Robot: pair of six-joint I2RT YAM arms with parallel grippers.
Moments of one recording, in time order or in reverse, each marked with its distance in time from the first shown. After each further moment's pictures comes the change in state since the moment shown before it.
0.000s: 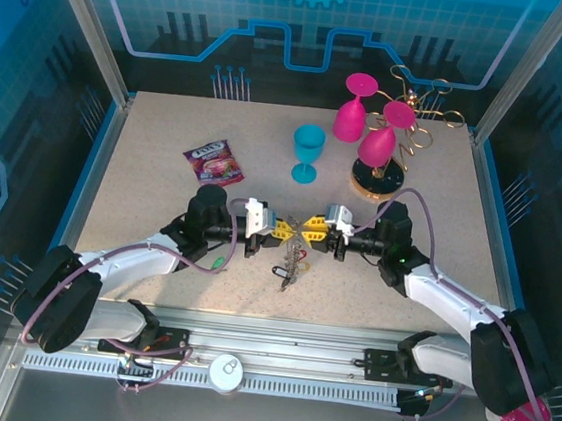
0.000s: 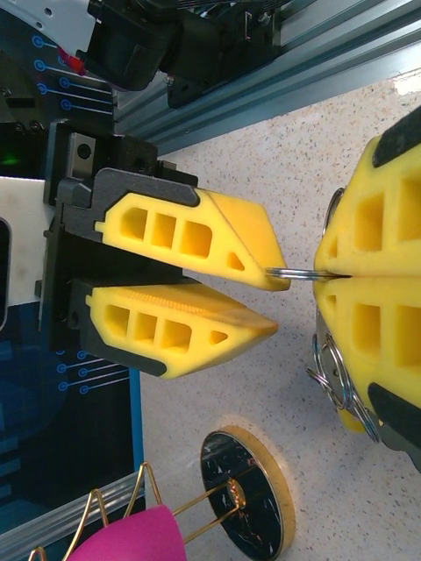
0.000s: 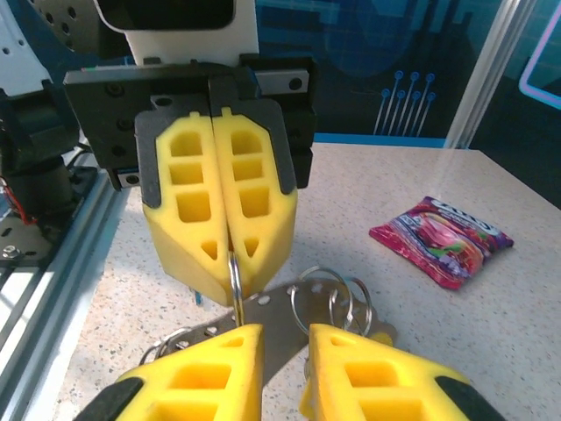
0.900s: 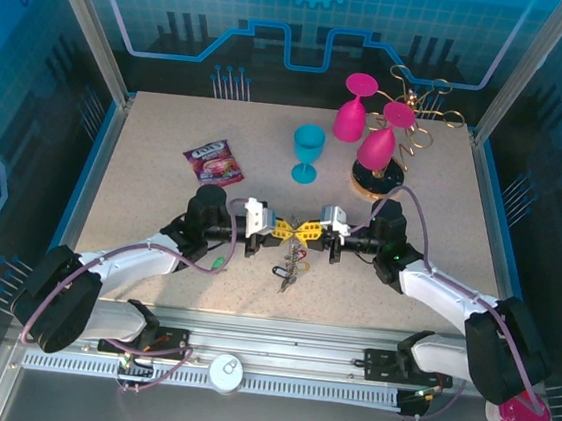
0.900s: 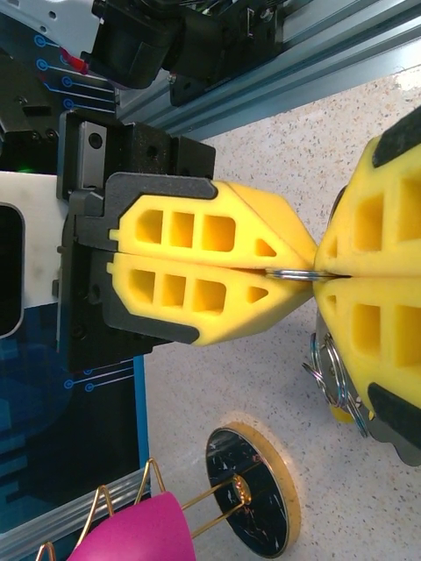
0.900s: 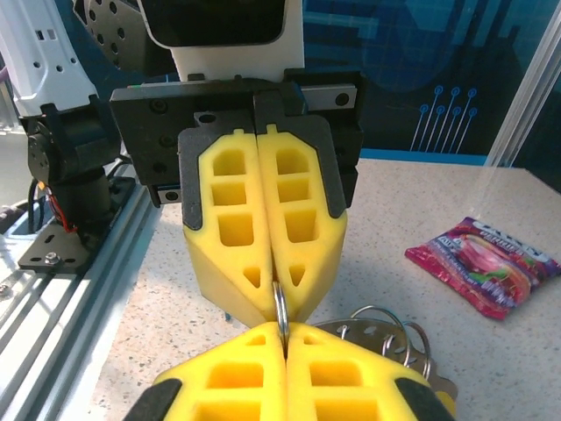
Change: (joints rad) left arm -0.001 0.000 -0.001 0.016 -0.002 0.000; right arm 0.029 0.070 0.029 0.056 -0.080 0.031
